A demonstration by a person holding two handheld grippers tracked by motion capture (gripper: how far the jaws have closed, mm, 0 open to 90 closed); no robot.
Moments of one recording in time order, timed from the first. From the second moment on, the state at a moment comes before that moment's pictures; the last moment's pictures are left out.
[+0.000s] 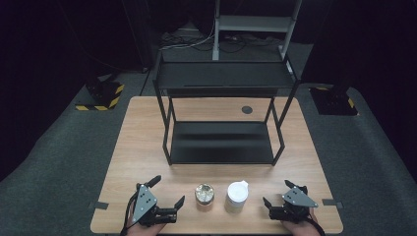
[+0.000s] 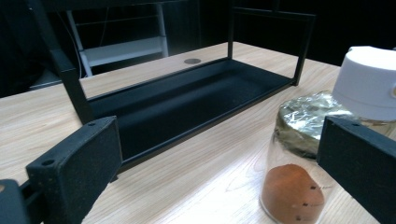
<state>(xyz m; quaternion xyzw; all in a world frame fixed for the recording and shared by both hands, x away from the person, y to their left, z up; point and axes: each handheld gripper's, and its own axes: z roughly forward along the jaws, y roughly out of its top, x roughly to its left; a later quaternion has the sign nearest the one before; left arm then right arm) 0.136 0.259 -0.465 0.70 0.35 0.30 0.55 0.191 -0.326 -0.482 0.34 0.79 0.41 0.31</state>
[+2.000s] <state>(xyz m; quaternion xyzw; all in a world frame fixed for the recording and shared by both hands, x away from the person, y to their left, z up) 0.168 0.204 -0.498 0.72 0.30 0.24 0.58 0.191 -0.327 -0.482 0.34 0.79 0.41 0.31</state>
